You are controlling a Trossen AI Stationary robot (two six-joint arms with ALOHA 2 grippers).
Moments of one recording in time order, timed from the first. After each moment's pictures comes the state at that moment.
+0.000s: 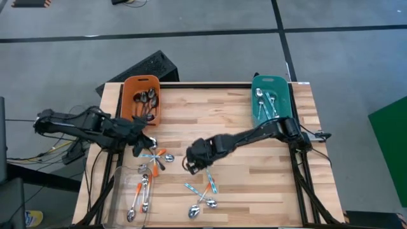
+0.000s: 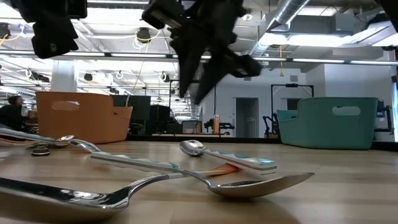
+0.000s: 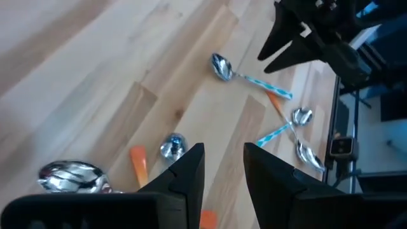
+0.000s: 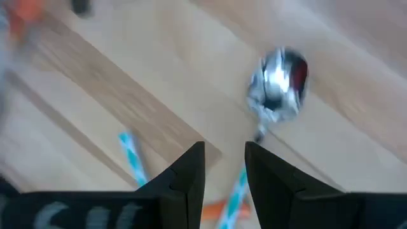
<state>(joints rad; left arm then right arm) -0.14 0.63 0.71 -0.81 -0.03 -0.79 0.20 2.13 1.83 -0.90 0.02 1.15</state>
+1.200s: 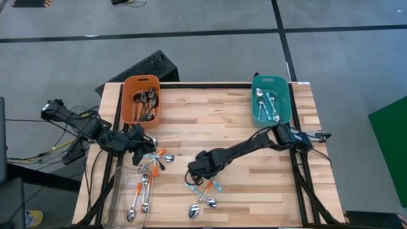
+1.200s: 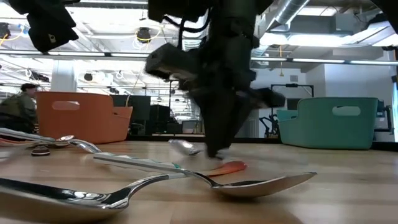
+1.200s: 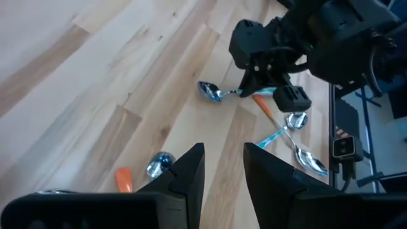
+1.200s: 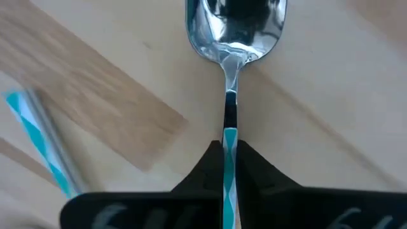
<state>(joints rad) -0.43 0.67 0.70 -0.71 -0.32 -0.85 0.27 2.25 1.78 -0.90 0.00 1.22</state>
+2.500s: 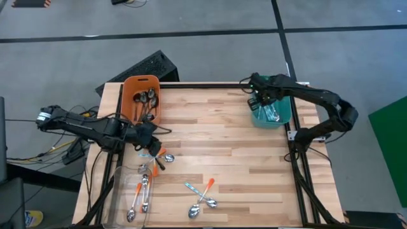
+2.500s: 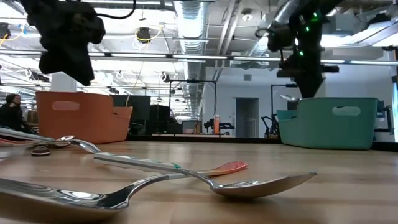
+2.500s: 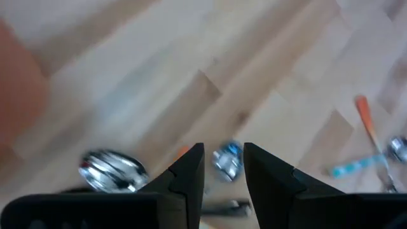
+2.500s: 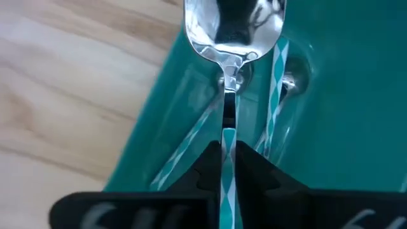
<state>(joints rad) -0.15 0.92 0.70 -0.78 -0.22 -0.94 -0.64 1.40 1.12 -1.13 0.32 0.51</state>
